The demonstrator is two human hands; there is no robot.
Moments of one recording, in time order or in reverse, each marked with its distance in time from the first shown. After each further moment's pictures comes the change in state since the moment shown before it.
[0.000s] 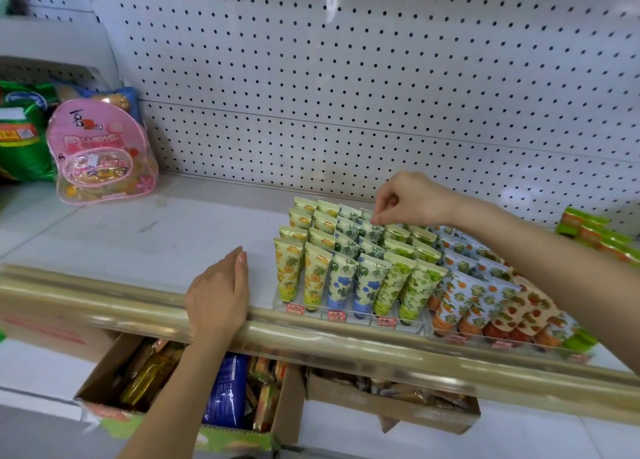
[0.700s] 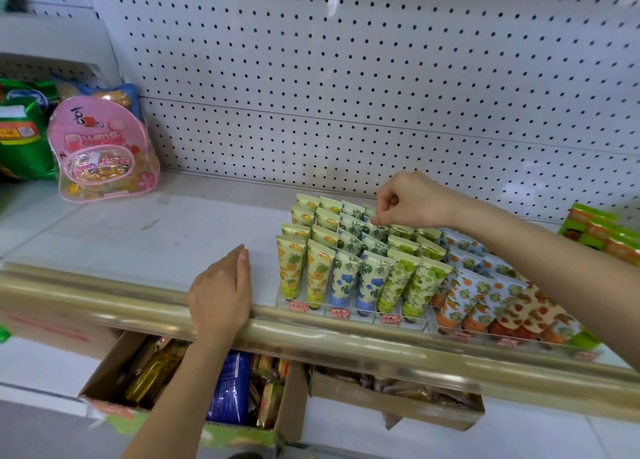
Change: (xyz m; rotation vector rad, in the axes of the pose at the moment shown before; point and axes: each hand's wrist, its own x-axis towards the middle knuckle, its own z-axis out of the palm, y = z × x) left_hand -0.002 0.005 -0.003 0.006 0.012 -0.002; right_hand -0.003 -0.004 0.007 0.003 0.005 0.041
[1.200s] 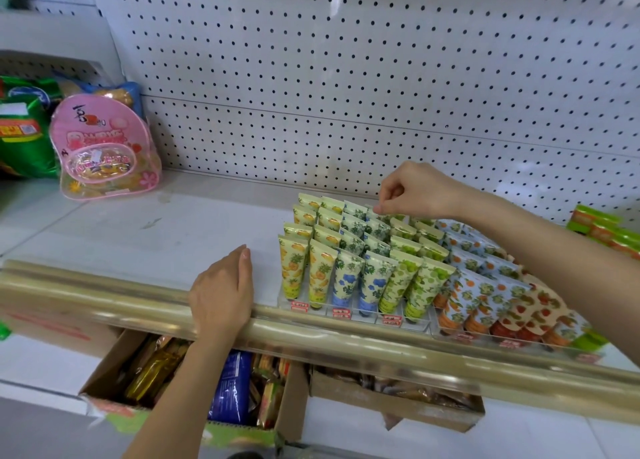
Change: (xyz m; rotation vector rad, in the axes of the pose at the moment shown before) left_hand 0.001 -0.001 0.001 -0.001 0.014 -0.001; right_hand 0.002 -0.002 -0.011 0.042 0.033 -0.023
